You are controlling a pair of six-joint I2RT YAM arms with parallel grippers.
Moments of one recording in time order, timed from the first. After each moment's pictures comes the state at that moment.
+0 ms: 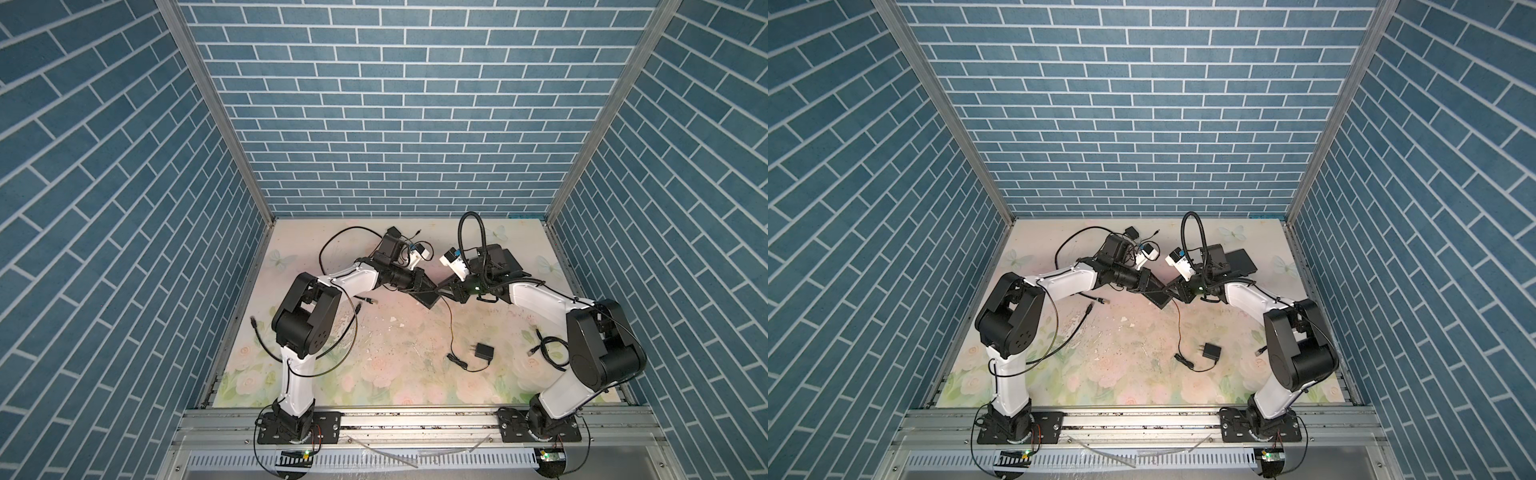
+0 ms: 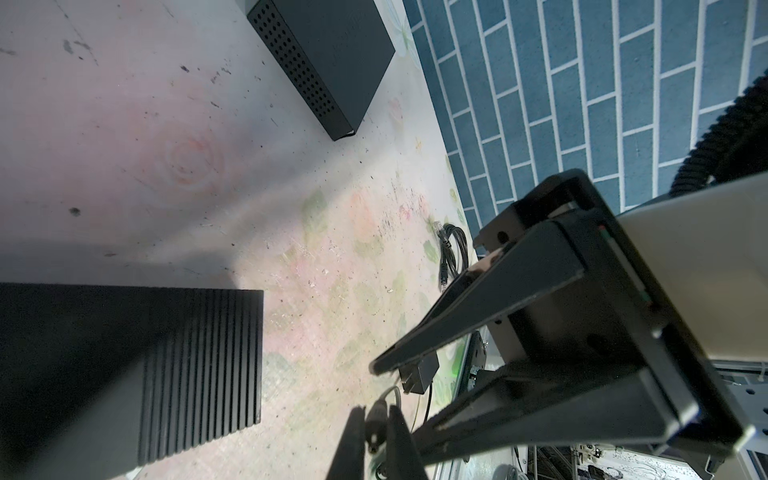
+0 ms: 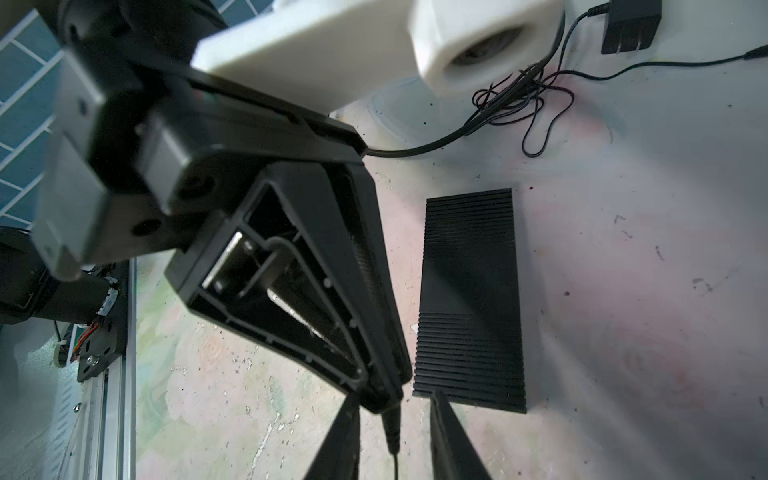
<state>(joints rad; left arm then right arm) -0.54 1.99 1.35 -0.17 0.89 -0.46 0.40 1.63 0.99 -0.19 -0.75 -0.21</state>
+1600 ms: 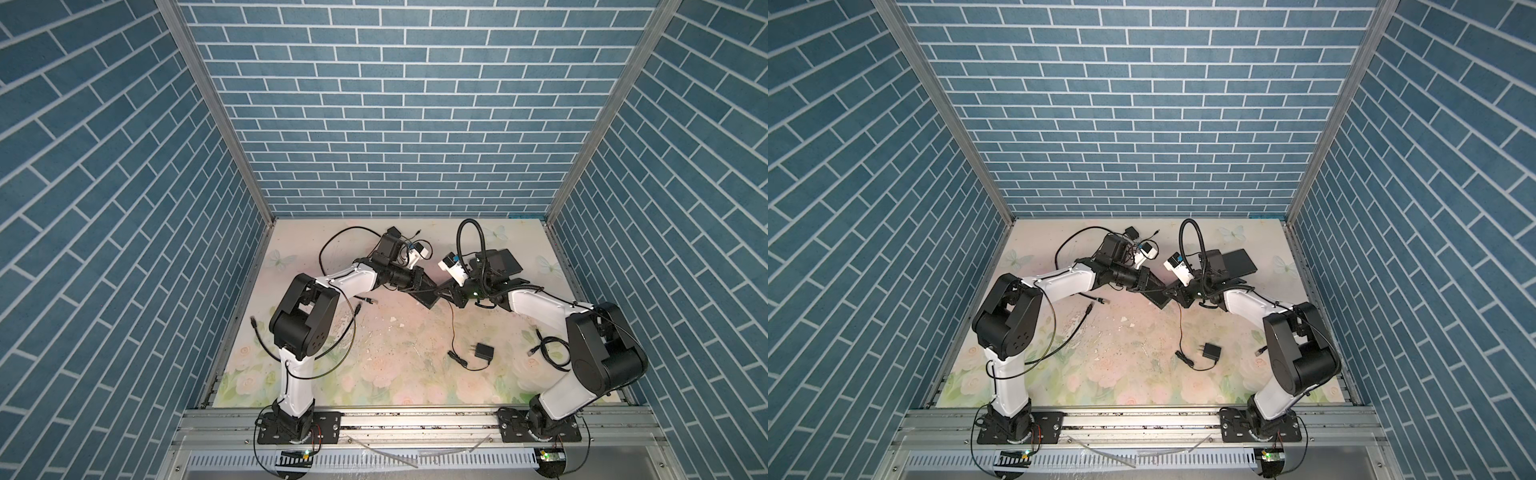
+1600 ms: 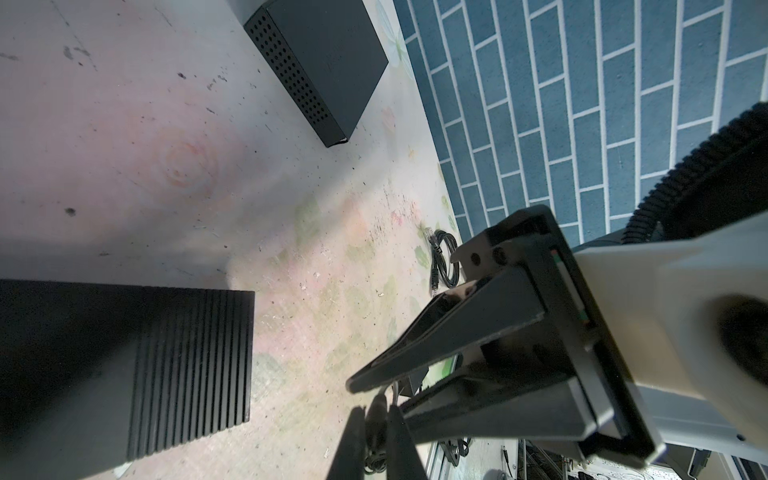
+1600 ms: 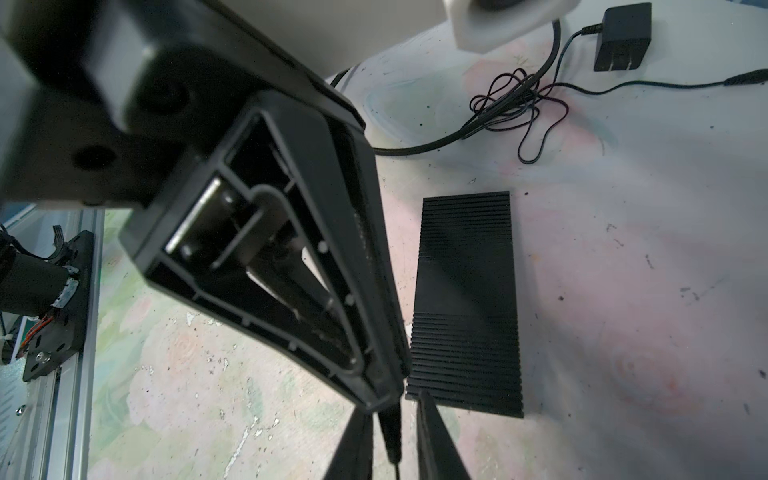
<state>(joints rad) -0.54 1.97 1.33 -0.14 0.90 -0.50 0.43 1.60 0.91 -0.07 -0.70 -0.23</state>
